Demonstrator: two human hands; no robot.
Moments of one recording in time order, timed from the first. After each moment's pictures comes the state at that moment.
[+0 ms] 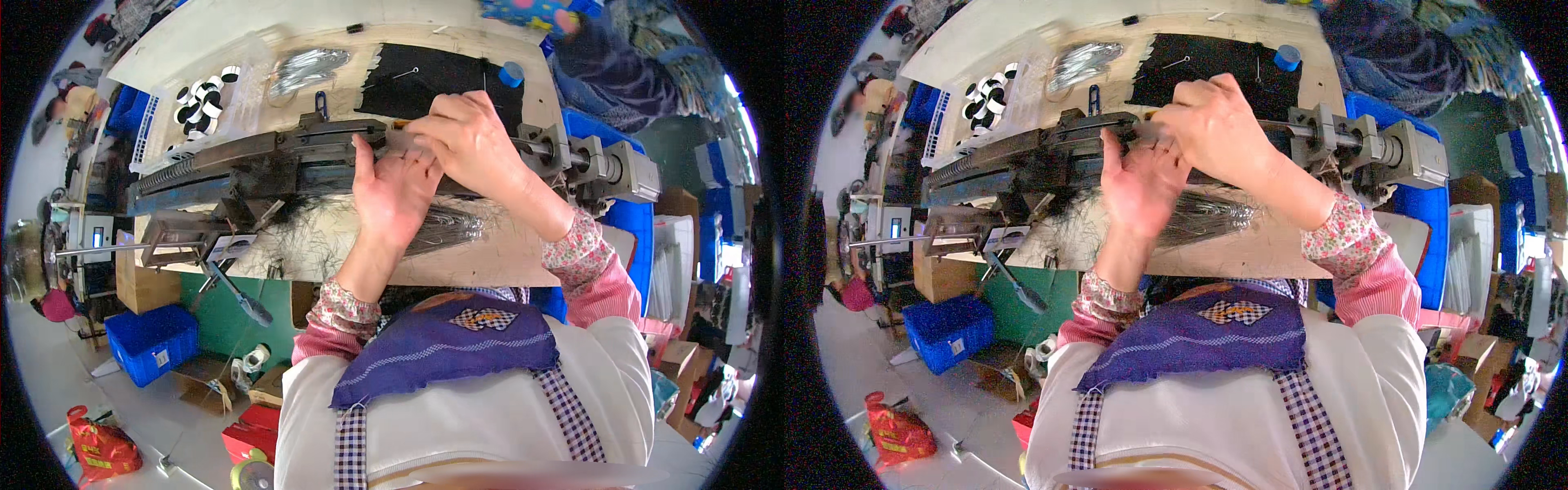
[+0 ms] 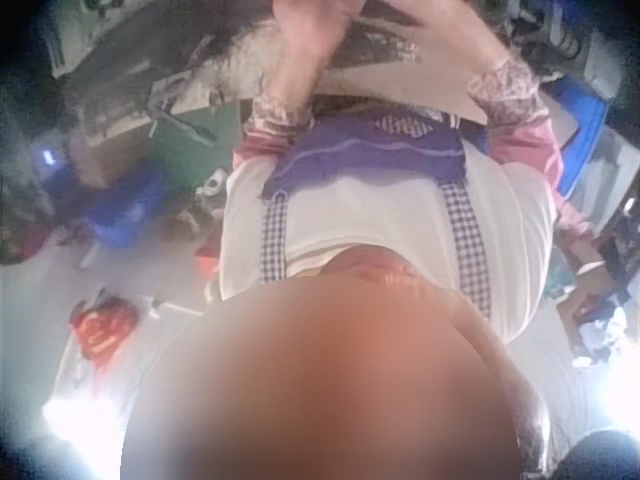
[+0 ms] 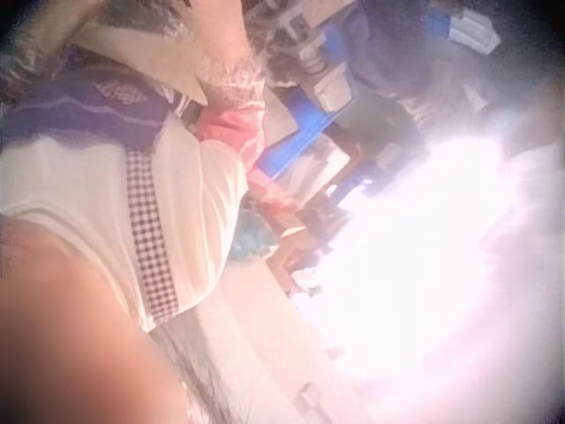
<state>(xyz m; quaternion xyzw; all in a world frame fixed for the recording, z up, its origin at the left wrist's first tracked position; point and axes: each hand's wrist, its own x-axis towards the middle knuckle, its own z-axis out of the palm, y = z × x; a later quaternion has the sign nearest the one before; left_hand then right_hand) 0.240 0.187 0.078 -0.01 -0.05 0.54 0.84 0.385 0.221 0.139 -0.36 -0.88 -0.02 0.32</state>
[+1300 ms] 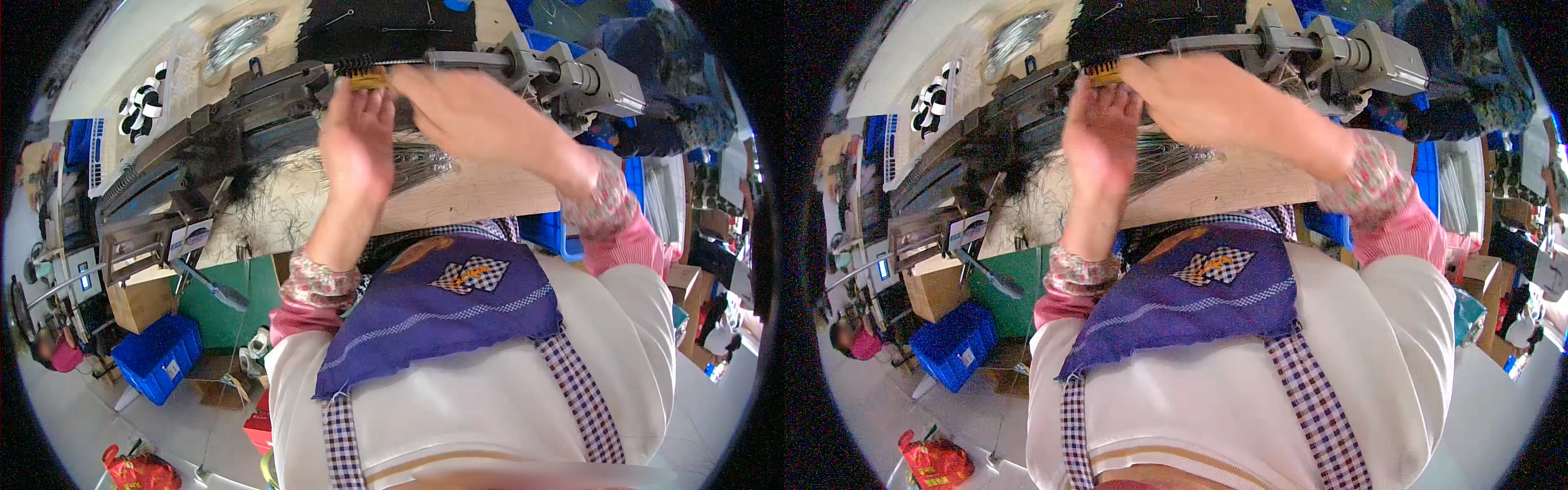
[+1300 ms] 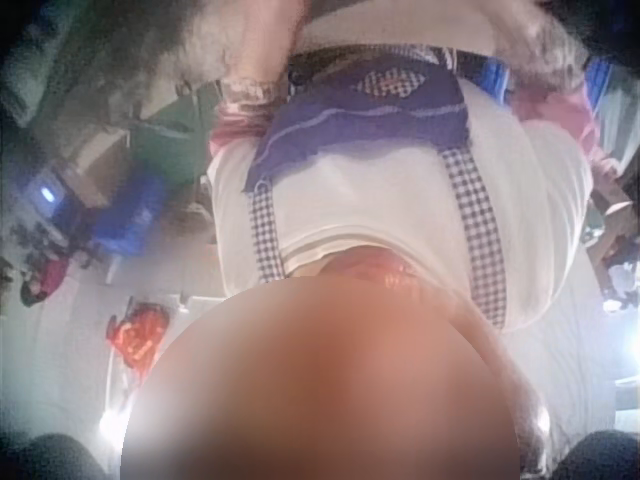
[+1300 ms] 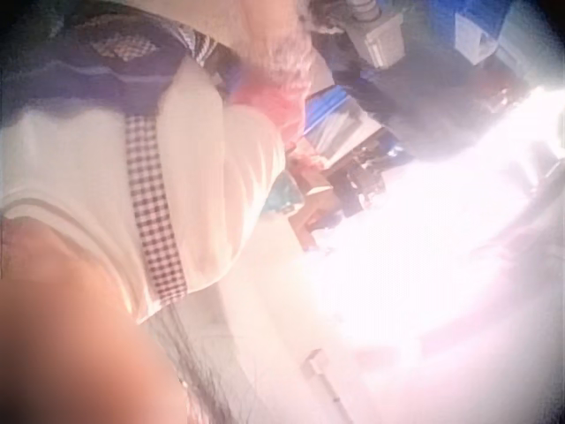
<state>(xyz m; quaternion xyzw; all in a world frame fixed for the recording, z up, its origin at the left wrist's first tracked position) 0.263 0.168 0.082 0.10 0.25 0.63 0.73 0.410 0.169 0.146 -0.43 -0.88 0.09 0.17</state>
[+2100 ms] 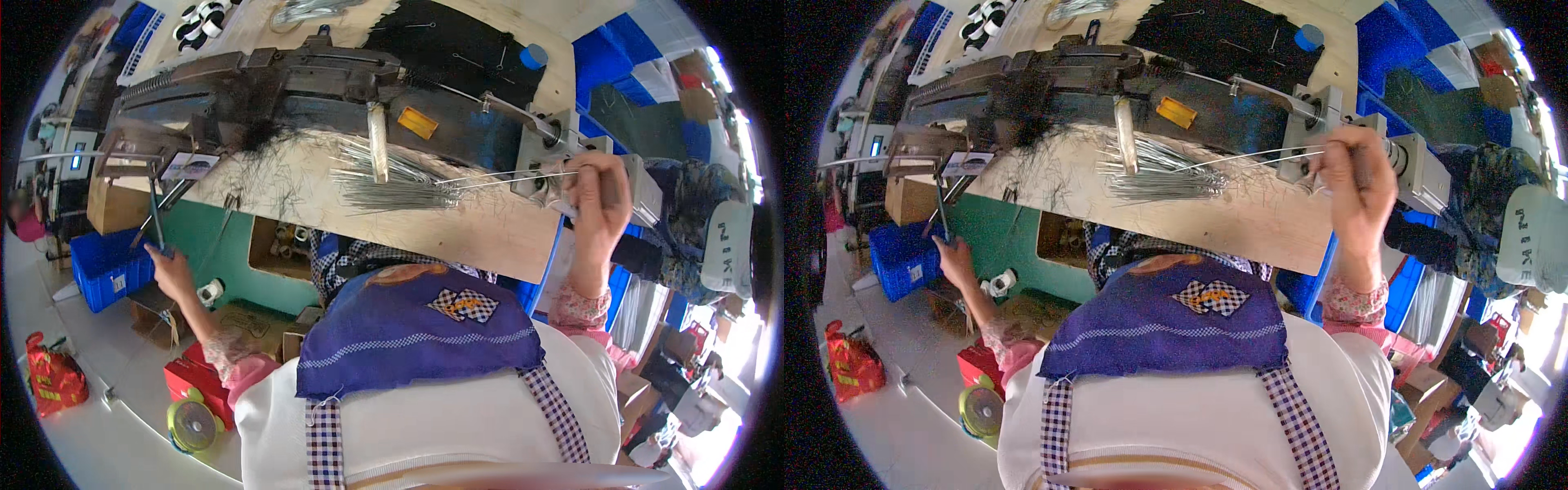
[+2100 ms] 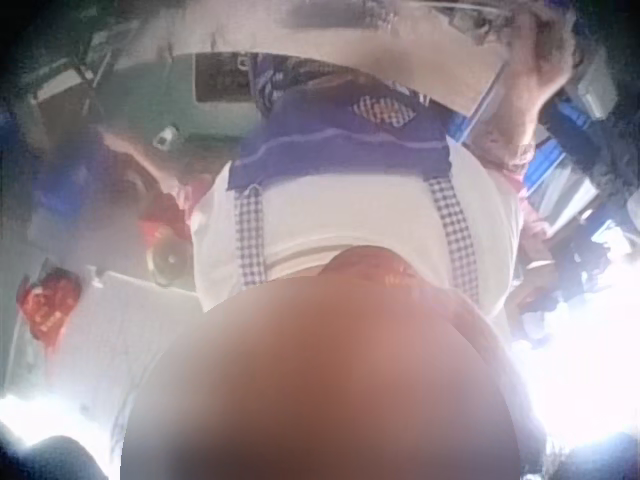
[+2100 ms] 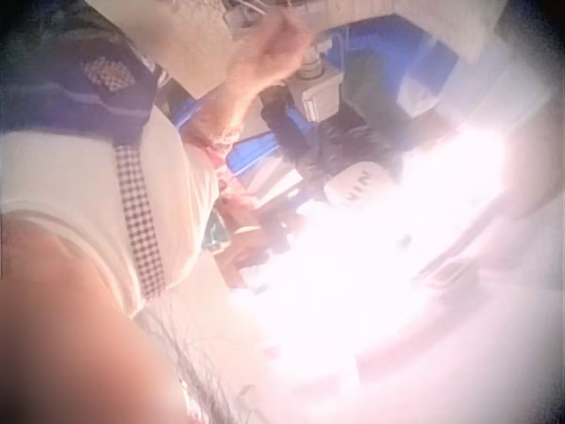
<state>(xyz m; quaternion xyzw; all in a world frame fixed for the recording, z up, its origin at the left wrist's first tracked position) -0.094 -0.046 0.010 0.29 0.95 0.10 -0.09 0.500 0.133 0.152 -0.47 -0.61 0.38 0.51</state>
